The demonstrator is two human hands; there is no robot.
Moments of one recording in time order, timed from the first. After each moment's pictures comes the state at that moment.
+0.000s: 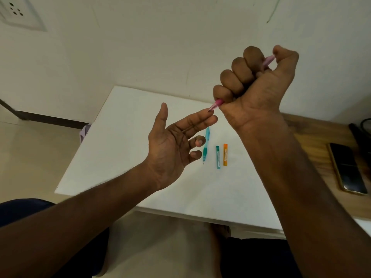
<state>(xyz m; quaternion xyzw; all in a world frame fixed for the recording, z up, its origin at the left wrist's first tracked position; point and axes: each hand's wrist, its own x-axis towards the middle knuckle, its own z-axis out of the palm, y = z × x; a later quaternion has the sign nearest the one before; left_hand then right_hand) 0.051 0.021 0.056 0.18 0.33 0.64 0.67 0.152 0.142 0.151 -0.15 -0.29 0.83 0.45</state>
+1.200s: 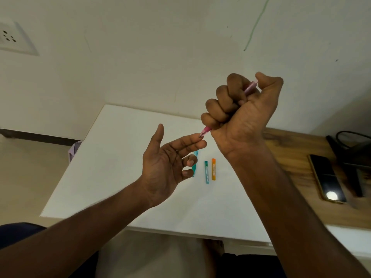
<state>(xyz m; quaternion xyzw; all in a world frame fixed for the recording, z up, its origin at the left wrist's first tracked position) 0.059 0.027 0.065 0.16 0.33 0.63 0.68 0.164 0.129 0.166 -0.15 -0.38 0.79 0.45</state>
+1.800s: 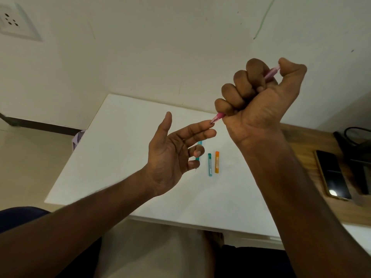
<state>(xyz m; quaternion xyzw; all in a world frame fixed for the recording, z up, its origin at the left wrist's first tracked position) 0.059 0.032 0.056 0.21 0.30 0.62 0.69 0.173 0.137 0.166 -0.14 -0.36 0.79 0.47</state>
